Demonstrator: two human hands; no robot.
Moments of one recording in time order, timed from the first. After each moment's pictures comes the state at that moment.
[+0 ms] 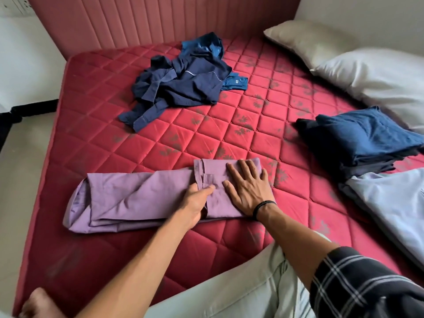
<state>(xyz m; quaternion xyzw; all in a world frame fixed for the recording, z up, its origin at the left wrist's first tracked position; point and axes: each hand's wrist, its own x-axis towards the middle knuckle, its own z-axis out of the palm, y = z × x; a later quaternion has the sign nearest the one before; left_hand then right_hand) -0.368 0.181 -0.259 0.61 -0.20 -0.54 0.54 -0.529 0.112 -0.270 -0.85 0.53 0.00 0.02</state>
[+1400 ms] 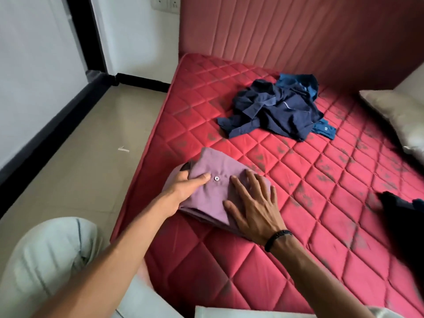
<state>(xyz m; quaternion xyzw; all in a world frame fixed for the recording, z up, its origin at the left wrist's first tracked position) -0.132 0.297 -0.220 0.64 -0.19 -0.46 0.59 -0.347 0.200 -0.220 -0.94 0.33 -0.09 0.01</state>
